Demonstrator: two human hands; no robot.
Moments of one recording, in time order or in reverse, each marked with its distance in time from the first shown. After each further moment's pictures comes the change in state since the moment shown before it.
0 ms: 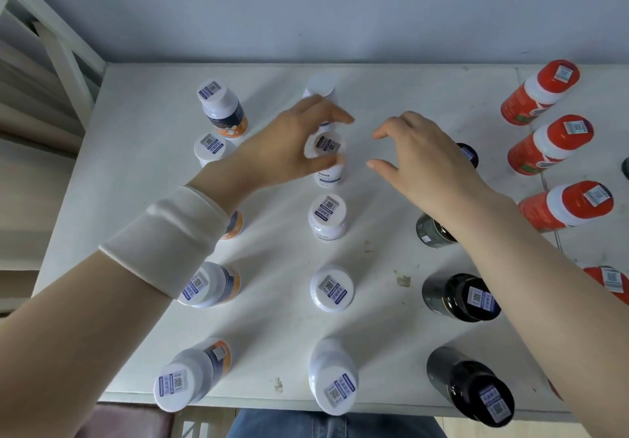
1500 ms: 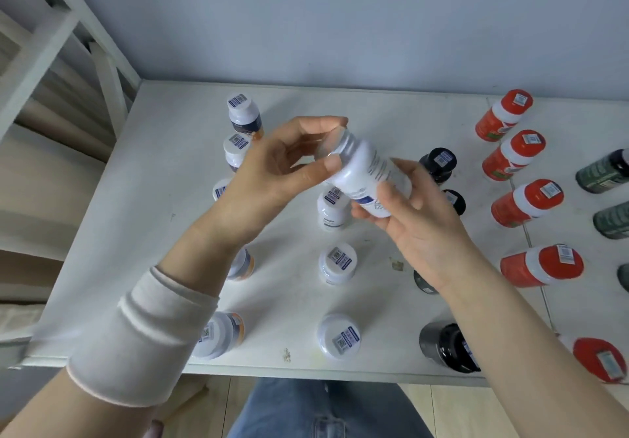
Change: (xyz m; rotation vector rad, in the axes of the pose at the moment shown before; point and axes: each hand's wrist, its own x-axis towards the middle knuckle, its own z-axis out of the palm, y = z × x) left_hand -0.089 0.098 -0.033 -0.893 0.204 -0.187; right_hand -0.094 -0.043 0.006 1.664 -0.042 0.024
